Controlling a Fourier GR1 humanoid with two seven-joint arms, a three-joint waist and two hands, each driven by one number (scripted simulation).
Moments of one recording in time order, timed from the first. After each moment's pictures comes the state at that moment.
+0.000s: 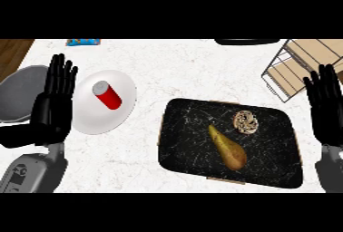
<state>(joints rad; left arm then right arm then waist) -0.23 0.32 -0.14 -1.57 0.29 0.34 -0.15 -0.18 -0.37 -0.05 -1.47 -0.44 -0.18 -0.10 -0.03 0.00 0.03</state>
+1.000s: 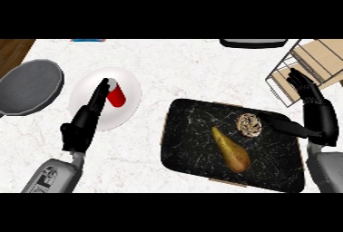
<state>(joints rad) -0.22 0.33 -0.30 -1.42 0.16 0.25 -0.05 -0.23 -0.39 0.01 -1.26 -0.17 -0.19 -0.44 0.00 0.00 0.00</state>
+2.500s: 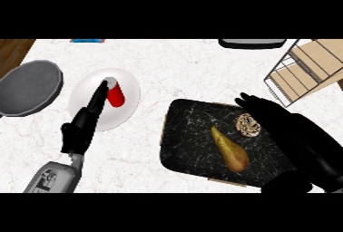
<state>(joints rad) -0.19 0.30 -0.26 -1.44 0.10 0.20 -0.01 -0.31 -0.72 0.45 -2.06 0.28 0.28 0.64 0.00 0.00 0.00</state>
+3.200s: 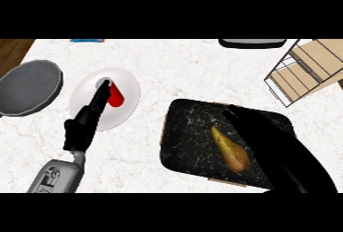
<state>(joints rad) -0.20 0.23 -0.19 -1.40 0.04 0.13 0.00 -0.23 -0.49 0.49 -2.17 0.54 0.40 0.74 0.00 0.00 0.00</state>
